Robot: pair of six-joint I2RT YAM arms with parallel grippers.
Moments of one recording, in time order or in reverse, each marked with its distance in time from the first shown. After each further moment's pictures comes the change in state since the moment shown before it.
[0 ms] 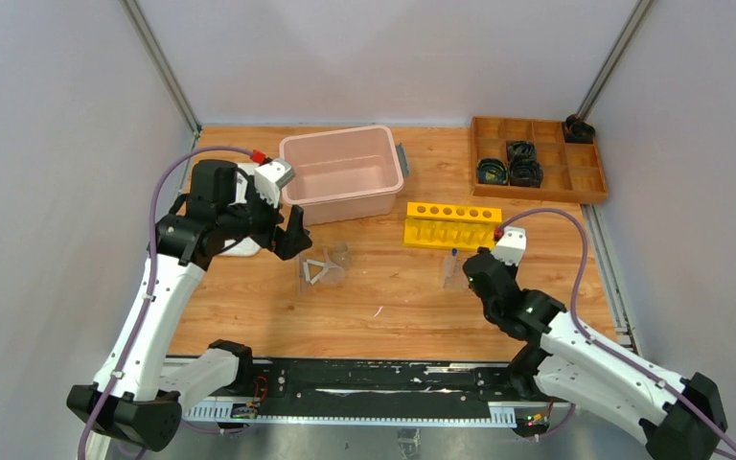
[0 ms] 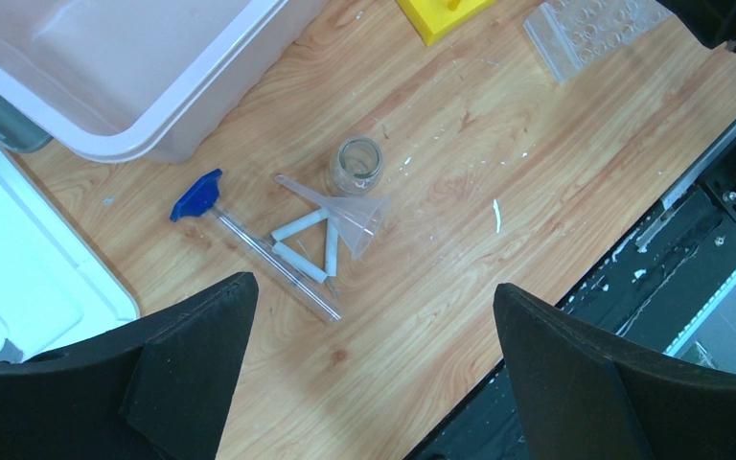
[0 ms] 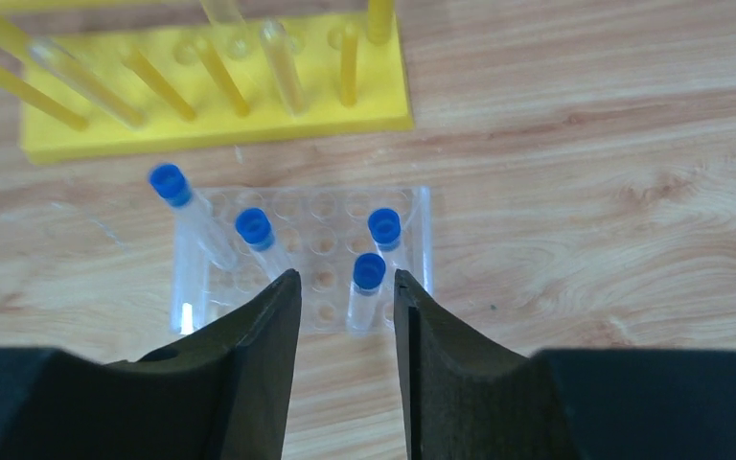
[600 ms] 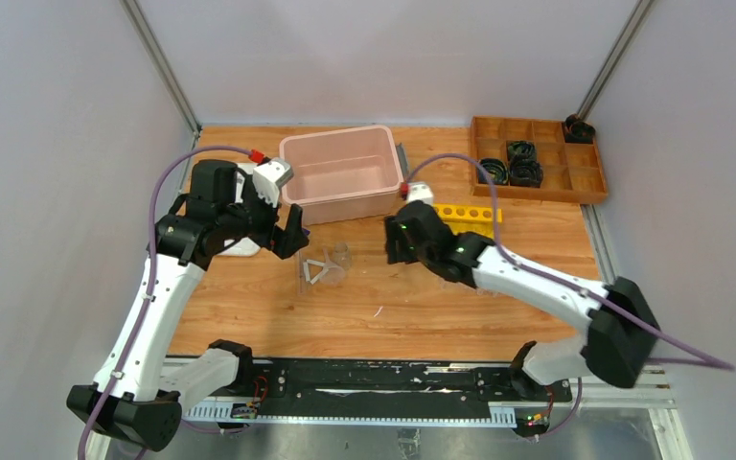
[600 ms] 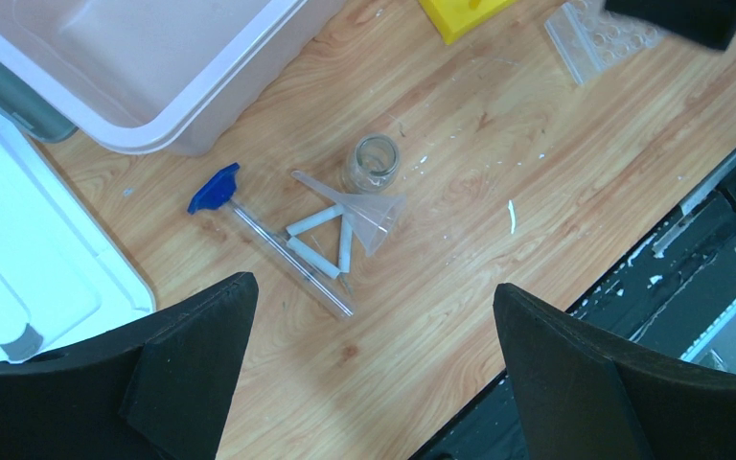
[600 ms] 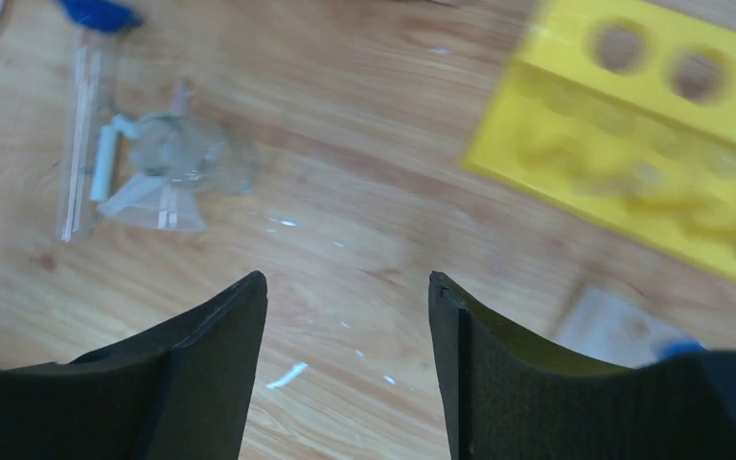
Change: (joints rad) left arm 0.000 0.000 0.006 -0.006 -0.052 0.005; right arm 0.095 0.518 0.499 0.115 -0.456 -0.112
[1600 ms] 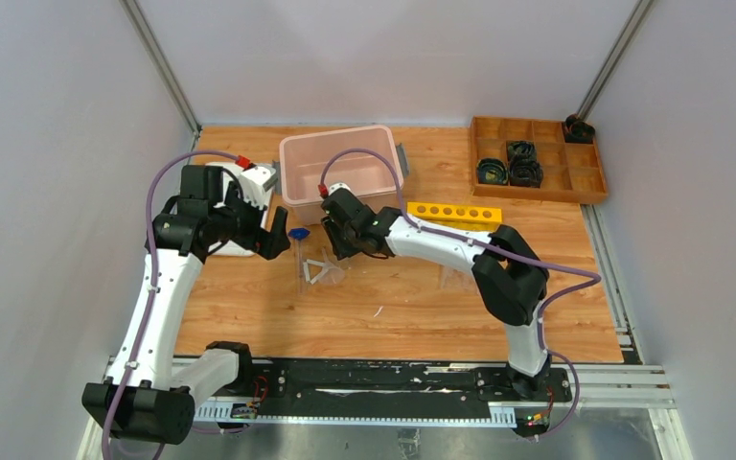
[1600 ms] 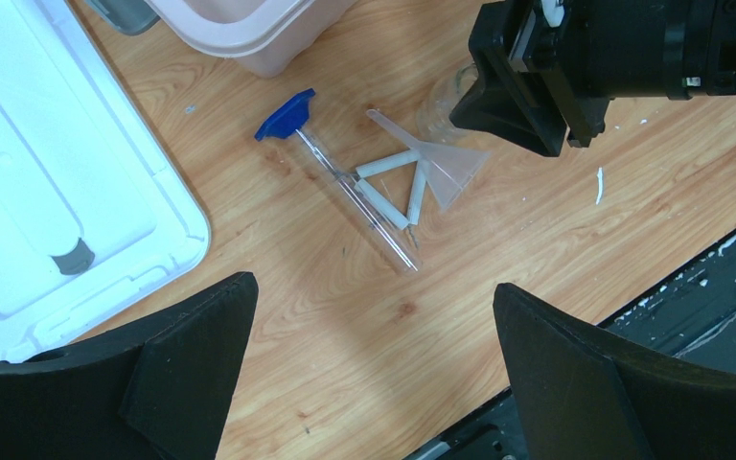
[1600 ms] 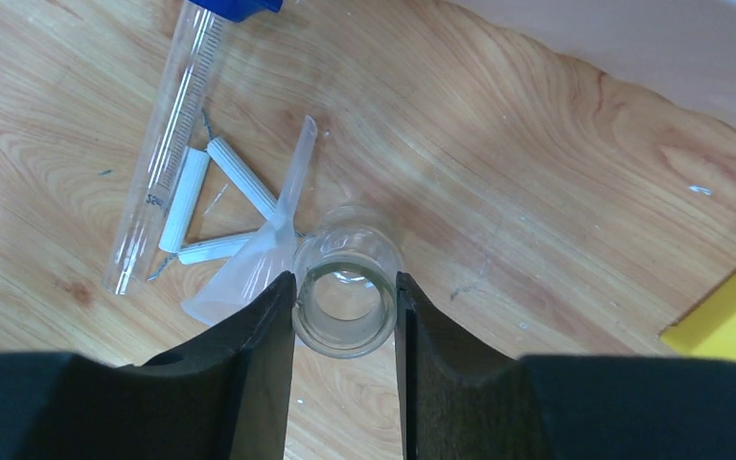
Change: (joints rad) left arm 0.169 0.023 -0.059 -0.047 -0.009 0.117; right arm 0.098 0.653 0.552 -0.058 -0.199 -0.137
